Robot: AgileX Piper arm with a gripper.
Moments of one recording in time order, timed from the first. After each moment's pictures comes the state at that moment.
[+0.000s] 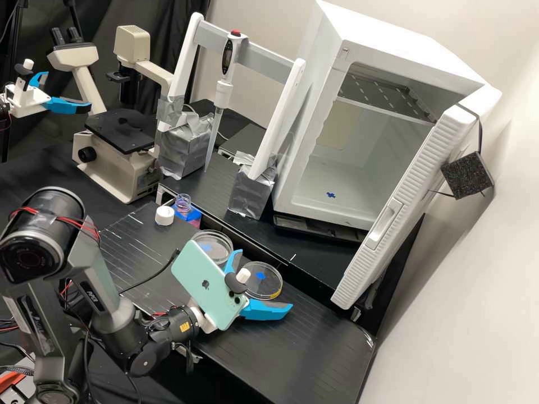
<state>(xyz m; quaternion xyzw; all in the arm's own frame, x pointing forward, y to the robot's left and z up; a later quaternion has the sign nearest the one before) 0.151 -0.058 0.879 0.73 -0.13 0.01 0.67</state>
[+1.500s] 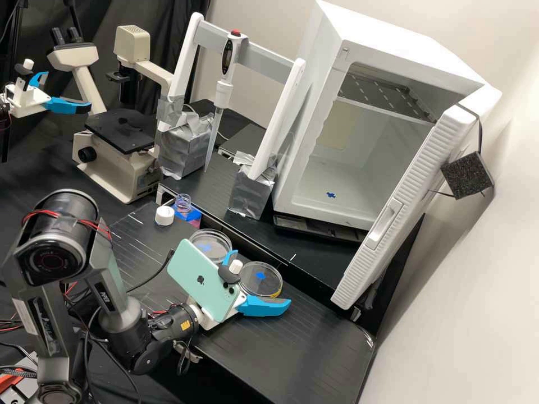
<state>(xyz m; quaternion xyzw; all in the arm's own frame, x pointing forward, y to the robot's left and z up) 0.160 -0.060 0.867 0.70 -0.10 0.00 0.71</state>
